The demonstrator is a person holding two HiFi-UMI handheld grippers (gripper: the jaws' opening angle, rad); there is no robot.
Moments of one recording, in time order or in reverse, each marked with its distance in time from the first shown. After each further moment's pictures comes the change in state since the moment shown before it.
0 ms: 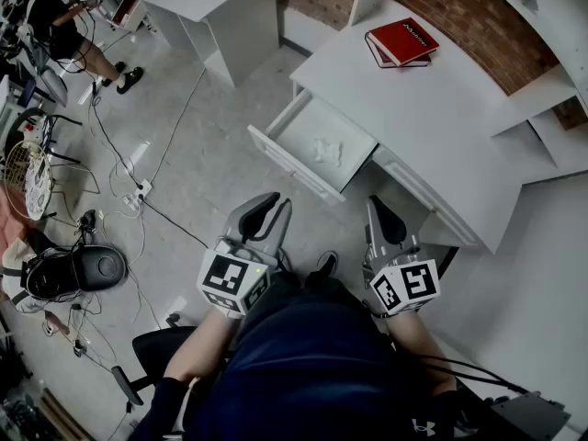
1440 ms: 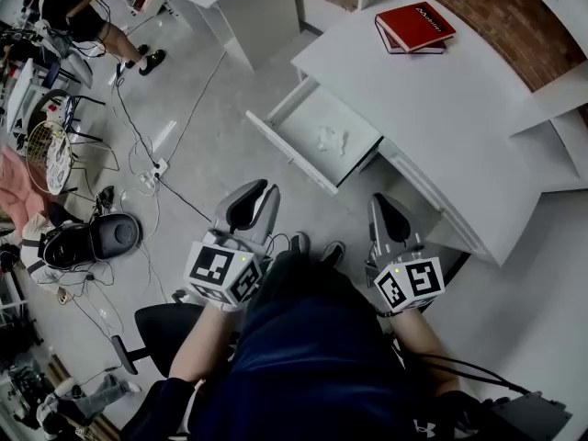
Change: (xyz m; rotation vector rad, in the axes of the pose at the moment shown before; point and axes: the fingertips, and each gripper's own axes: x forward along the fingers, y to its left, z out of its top) left arm 0.035 -0.025 -0.001 -0.044 0.028 0.163; right arm -0.020 -0.072 -0.033 0.136 0.017 0.084
